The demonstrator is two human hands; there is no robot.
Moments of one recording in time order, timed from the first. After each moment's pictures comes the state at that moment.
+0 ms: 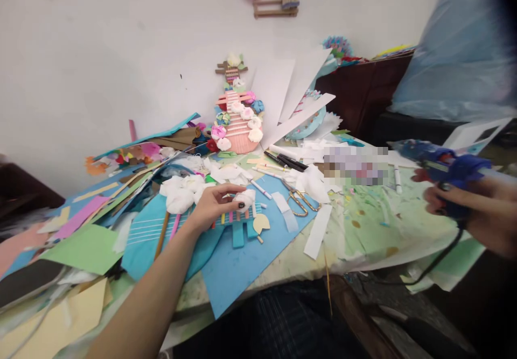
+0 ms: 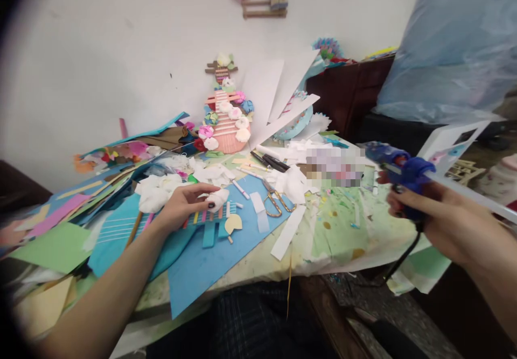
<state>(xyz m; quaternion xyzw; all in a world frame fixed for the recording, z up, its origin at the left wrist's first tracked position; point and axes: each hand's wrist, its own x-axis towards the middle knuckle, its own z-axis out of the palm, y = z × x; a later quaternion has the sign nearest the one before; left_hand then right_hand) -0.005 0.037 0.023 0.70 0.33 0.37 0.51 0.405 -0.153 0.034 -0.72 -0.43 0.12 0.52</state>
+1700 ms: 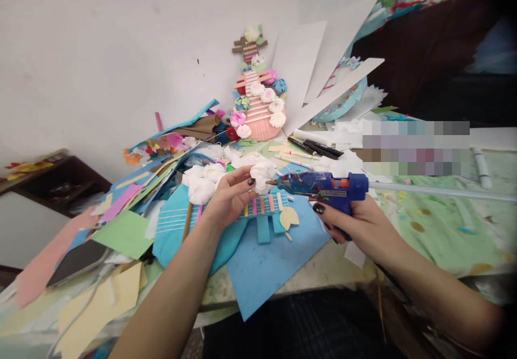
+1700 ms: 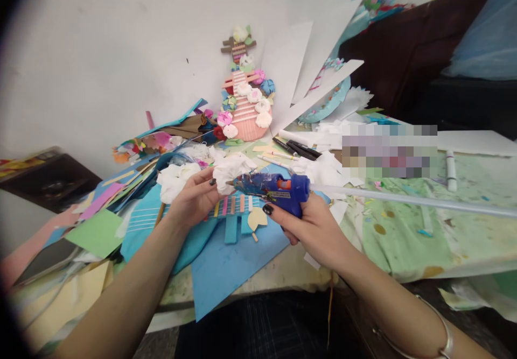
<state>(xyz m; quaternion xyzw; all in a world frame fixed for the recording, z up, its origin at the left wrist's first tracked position) -0.006 0.036 0.022 0.55 0.22 0.46 0.66 0.216 -0.071 0.005 -0.45 -0.60 0.42 0.51</state>
